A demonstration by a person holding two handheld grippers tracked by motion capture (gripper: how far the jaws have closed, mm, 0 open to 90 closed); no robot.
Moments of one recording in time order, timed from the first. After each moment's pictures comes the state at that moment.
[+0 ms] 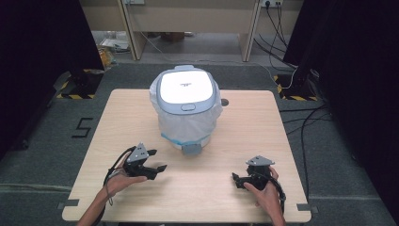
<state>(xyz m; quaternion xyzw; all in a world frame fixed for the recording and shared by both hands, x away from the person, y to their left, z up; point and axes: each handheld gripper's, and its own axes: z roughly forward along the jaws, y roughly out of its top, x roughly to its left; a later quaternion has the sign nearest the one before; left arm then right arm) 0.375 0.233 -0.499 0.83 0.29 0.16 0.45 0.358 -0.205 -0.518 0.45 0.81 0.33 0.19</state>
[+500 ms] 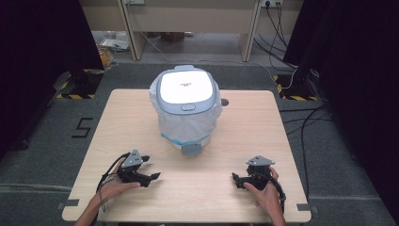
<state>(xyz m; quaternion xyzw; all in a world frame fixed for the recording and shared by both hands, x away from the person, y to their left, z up) 0.363 0.248 -0.516 0.84 0.30 0.14 0.42 0.358 -0.205 -0.518 0.45 0.81 0.33 0.19</state>
